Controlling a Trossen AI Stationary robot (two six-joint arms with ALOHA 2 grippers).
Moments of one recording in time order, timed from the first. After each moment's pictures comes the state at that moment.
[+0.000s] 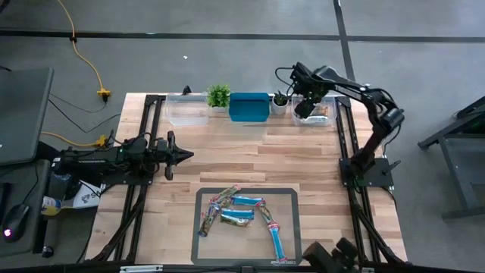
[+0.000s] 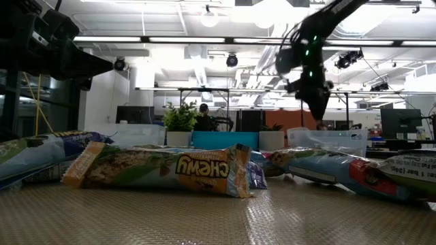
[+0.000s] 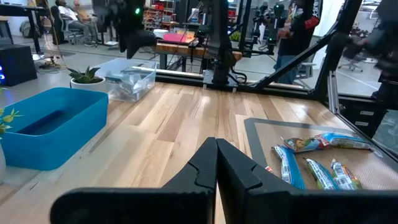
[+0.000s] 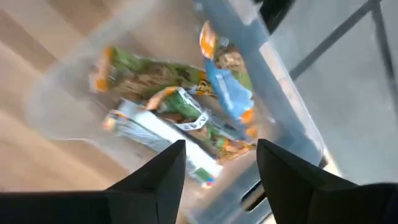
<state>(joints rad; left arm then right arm) 0.05 0.05 0.02 0.00 -0.04 -0.08 -0.84 1.70 1.36 -1.10 0.30 -0.12</state>
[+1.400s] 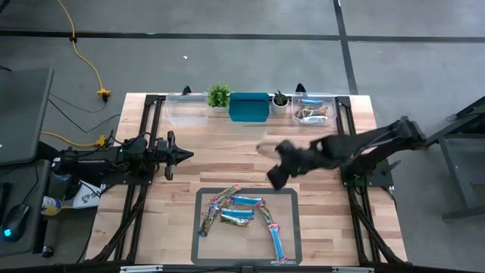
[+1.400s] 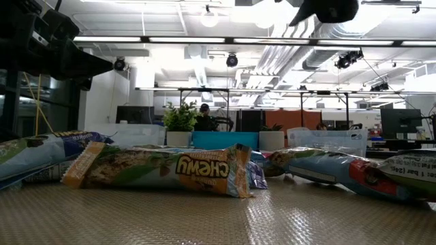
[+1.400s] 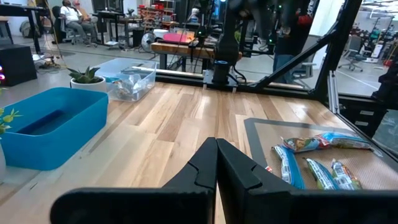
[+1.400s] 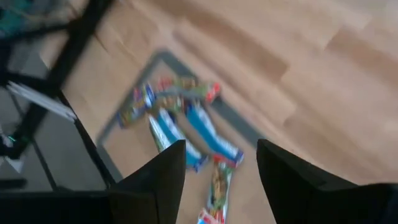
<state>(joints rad) 0.05 0.05 0.02 0.00 -0.04 -0.08 0.26 1.45 1.36 -0.84 0.16 1.15</state>
